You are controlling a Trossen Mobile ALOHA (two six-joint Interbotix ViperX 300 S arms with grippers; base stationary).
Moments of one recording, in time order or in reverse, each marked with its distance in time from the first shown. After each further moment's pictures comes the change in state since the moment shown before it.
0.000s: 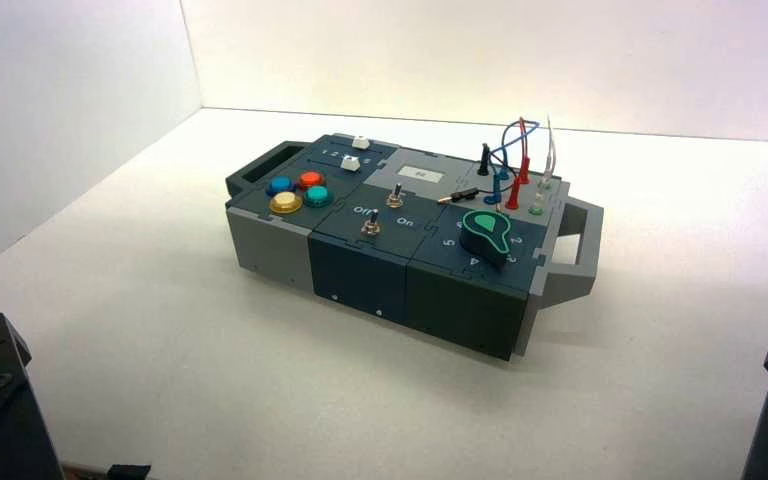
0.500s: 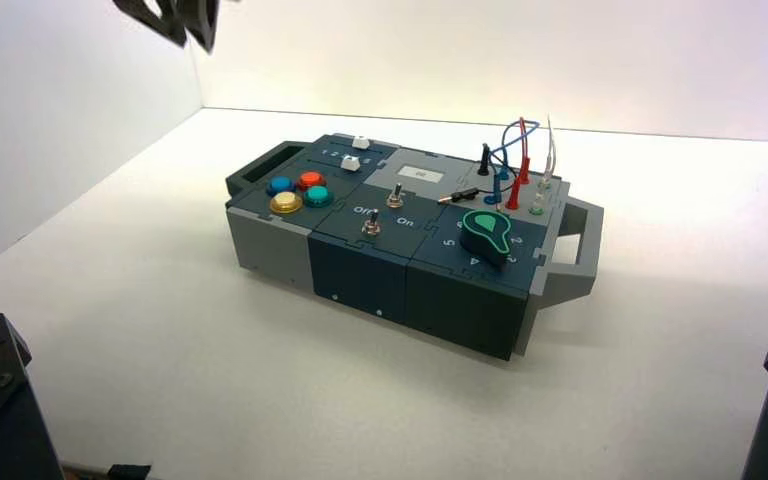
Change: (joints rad) left arm 0.014 0.261 -0.026 0.000 -0.040 0.011; right arm 0.172 0.094 -0.012 0.038 -0.075 0.031
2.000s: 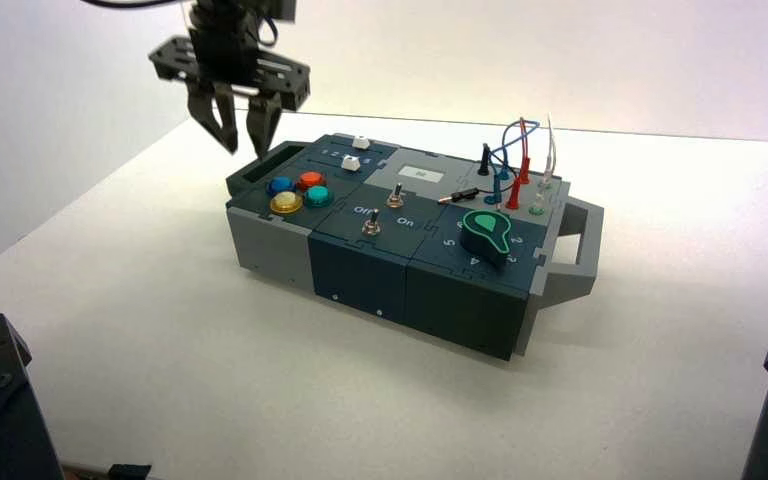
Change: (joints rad) left arm 0.020 0.443 -0.170 -0.288 0.037 0.261; right arm 0.052 0.114 0.025 0.071 -0.012 -0.006
